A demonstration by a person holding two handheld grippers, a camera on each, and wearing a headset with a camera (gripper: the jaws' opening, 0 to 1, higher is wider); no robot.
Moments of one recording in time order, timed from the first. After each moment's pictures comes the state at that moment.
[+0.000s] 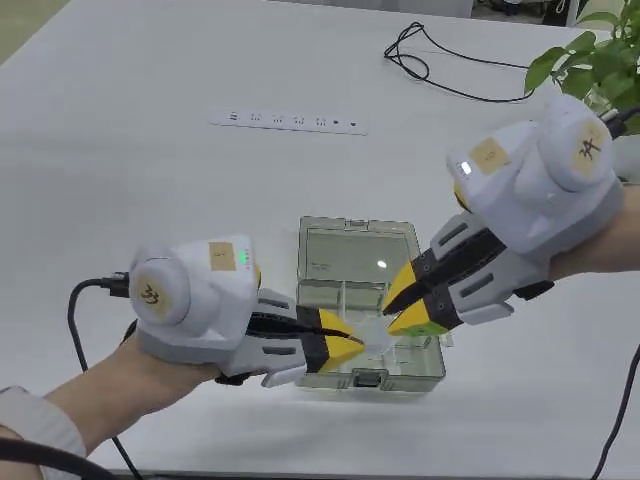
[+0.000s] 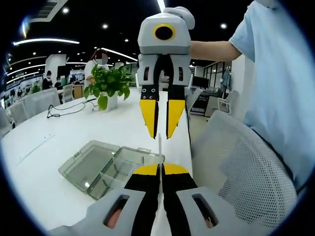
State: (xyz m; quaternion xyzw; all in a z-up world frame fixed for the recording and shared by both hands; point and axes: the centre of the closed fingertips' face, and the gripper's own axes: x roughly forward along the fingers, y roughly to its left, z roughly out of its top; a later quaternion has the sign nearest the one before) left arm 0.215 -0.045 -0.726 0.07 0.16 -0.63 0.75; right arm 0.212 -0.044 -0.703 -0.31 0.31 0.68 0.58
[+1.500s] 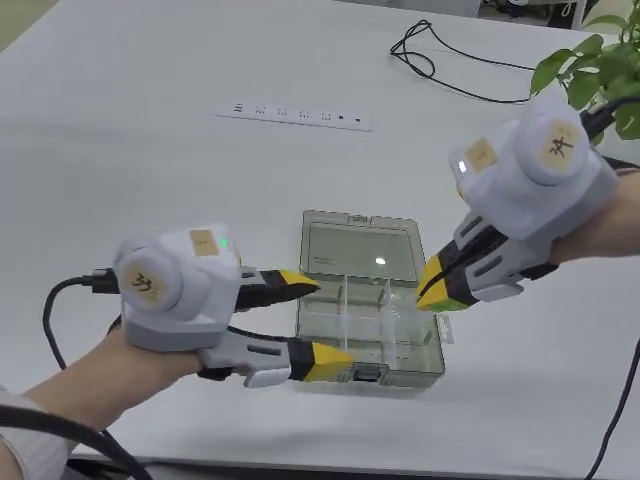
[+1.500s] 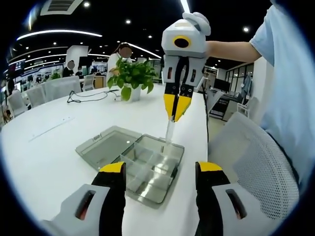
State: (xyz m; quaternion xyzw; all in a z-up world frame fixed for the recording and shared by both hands) left arm 0.238 -0.013 -0.742 0.05 0.20 -0.55 0.81; right arm 0.252 -0.085 -0.727 -0.37 0.38 0.61 0.58
